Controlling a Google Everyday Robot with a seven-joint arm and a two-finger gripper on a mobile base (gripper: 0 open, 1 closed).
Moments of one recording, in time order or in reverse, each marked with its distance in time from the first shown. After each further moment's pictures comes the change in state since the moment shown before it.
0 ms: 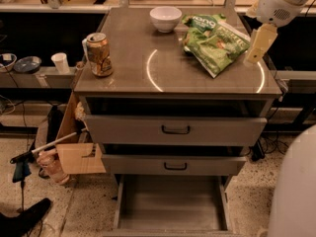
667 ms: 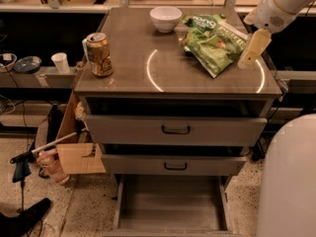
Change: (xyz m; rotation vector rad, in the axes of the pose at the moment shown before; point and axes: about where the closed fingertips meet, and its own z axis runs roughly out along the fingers) arm 0.006 -0.015 0.030 -0.024 -0.065 0.065
